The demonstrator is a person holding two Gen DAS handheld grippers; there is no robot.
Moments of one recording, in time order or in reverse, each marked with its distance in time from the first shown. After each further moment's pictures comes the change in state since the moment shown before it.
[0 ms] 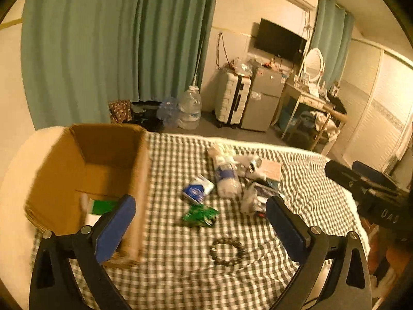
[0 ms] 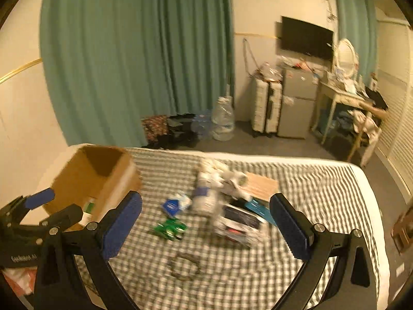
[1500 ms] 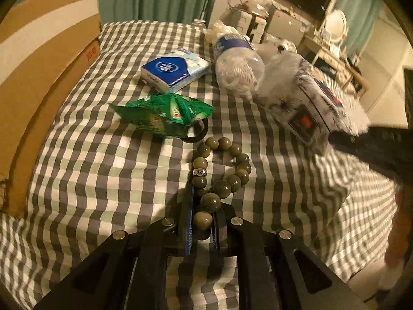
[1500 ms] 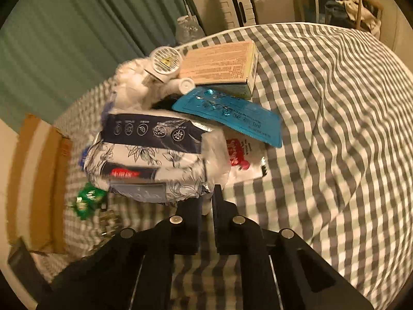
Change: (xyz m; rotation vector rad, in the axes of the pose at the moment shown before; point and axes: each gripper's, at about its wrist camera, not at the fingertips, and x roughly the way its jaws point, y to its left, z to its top) left arm 0.187 -0.016 -0.146 -0.102 0.280 0.004; right arm 0.192 -0.119 -0.121 0.338 0.393 0.064
